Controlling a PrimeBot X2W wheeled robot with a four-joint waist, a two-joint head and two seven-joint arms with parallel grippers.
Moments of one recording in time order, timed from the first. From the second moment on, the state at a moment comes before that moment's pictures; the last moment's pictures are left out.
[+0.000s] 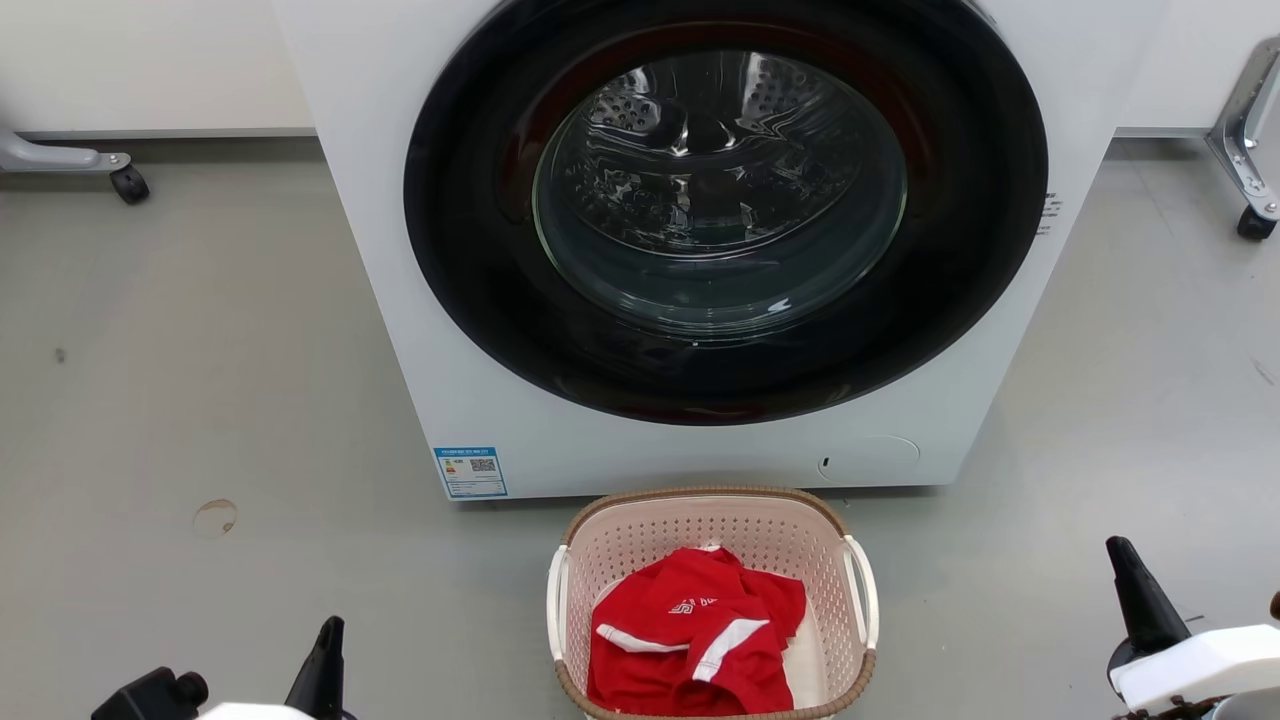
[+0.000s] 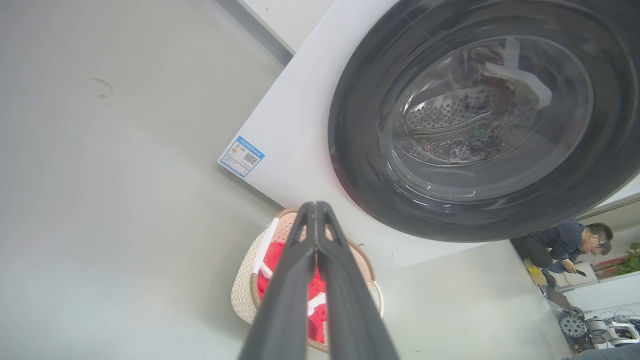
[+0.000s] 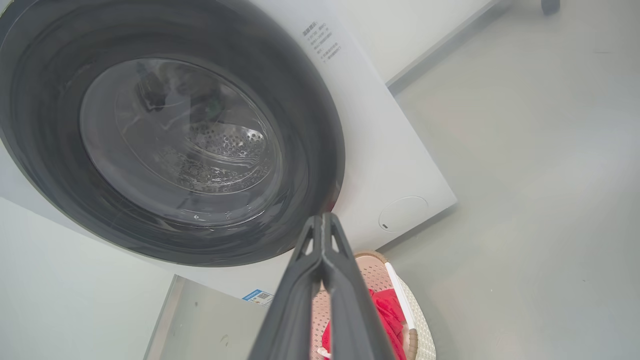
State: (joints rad) left arm 0.10 0.18 -0.14 0.12 -0.98 0.08 0.03; right arm 0.00 -0.11 0.21 0.33 1.11 0.13 -0.11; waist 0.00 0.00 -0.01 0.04
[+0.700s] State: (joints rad) left arm 0.06 0.14 -0.08 0.16 -1.16 0.02 0.05; right arm -0.02 -0.09 0.11 0.31 1.25 0.13 -0.05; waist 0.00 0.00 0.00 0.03
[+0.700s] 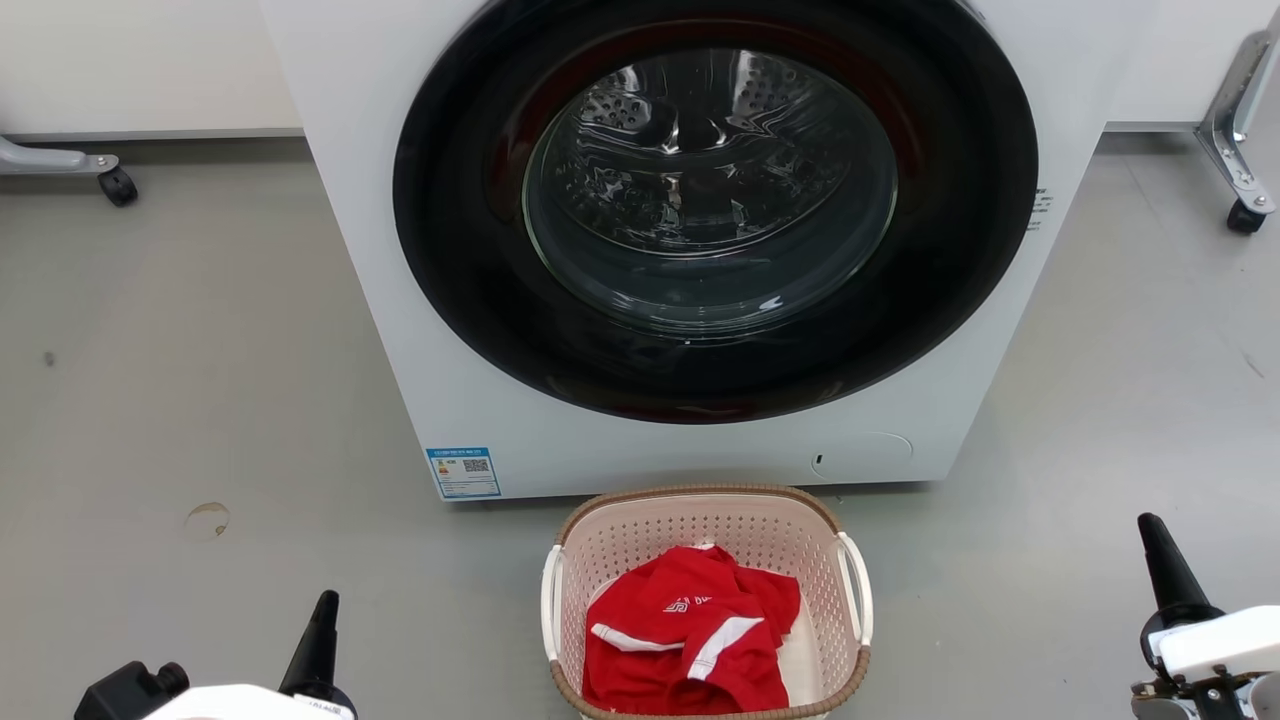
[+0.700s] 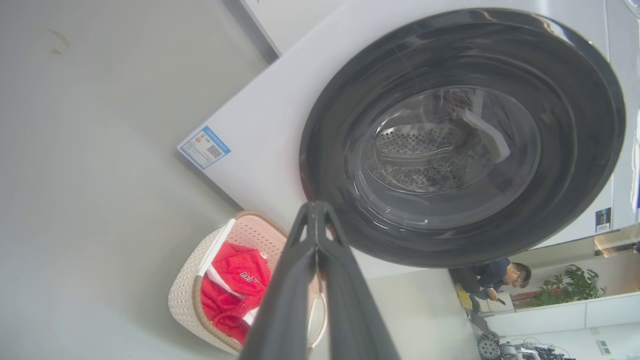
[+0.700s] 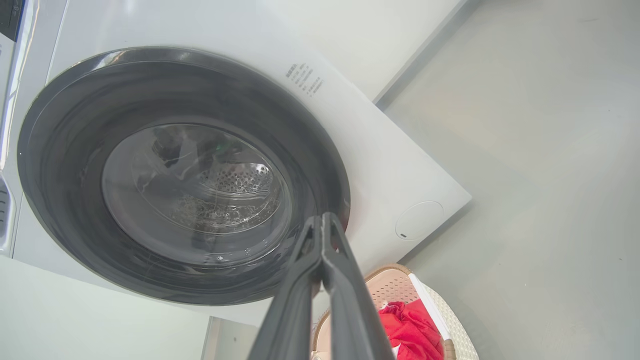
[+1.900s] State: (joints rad) left arm -0.01 0.08 0.02 0.23 -1.47 -0.07 0.09; right arm -0.04 -0.05 -0.04 0.29 1.49 0.13 0.05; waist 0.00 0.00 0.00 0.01
